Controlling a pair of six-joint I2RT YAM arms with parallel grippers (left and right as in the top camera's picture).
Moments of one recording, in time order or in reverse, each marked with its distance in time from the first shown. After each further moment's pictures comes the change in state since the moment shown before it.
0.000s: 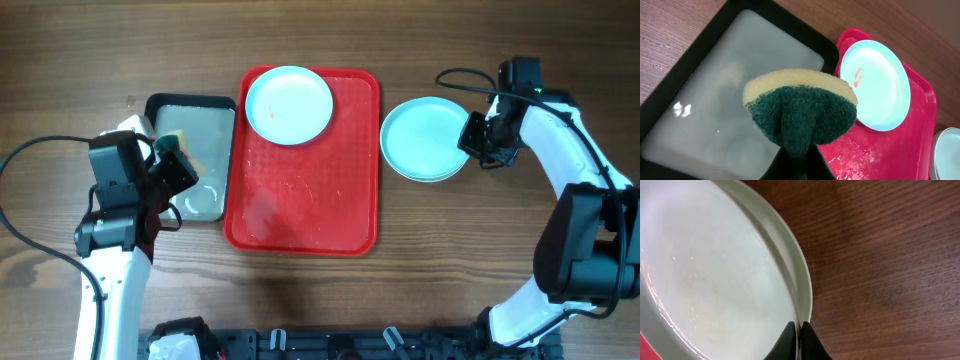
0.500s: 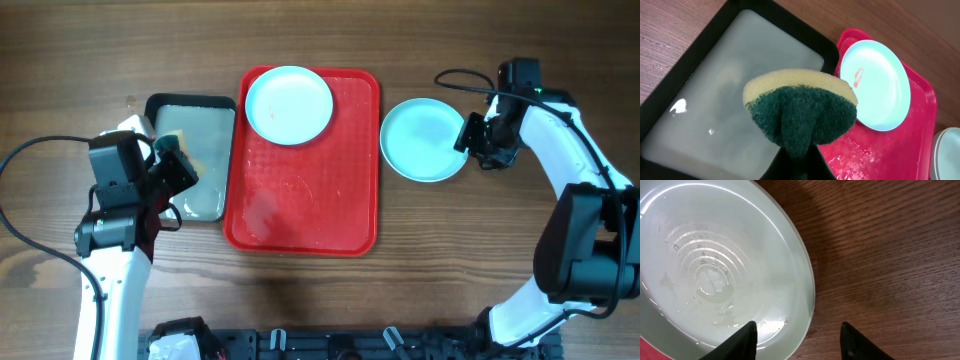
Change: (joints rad) left arm 0.000 0.000 0.000 0.000 0.000 0.000; right arm 0.000 0.000 0.000 -0.008 -0.011 -0.011
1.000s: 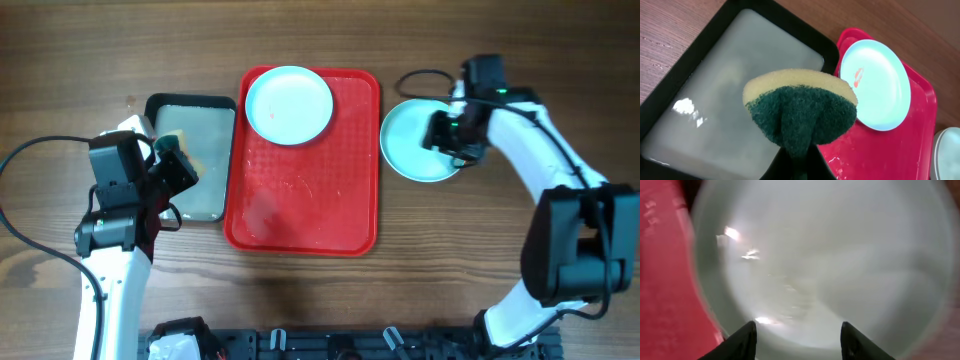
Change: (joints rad) left arm 0.000 0.000 0.000 -0.002 0.000 0.000; right arm 0.200 0.000 0.000 0.109 -0.062 -0.029
